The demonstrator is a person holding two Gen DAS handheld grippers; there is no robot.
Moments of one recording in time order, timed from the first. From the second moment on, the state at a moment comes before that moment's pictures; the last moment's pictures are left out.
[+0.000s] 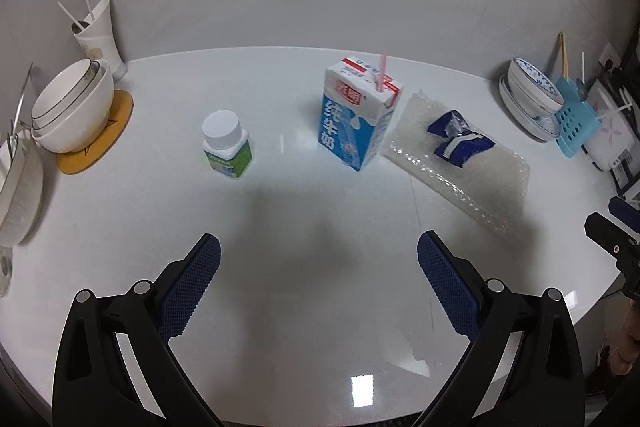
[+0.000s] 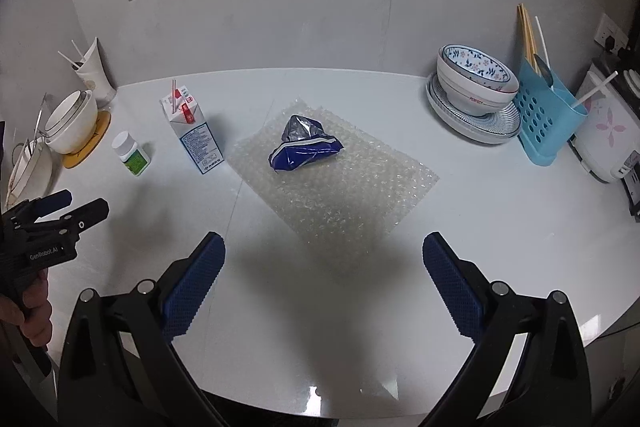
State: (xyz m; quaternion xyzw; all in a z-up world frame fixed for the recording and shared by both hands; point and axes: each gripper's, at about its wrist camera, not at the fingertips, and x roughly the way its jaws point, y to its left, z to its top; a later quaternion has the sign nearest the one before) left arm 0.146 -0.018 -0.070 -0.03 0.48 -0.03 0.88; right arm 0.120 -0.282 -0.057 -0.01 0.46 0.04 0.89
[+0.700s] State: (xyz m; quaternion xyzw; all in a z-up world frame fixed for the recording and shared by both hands) left arm 0.246 0.056 -0.128 -0.05 0.50 0.02 0.86; right arm 0.274 -0.269 -0.124 0.08 0.56 0.00 0.82
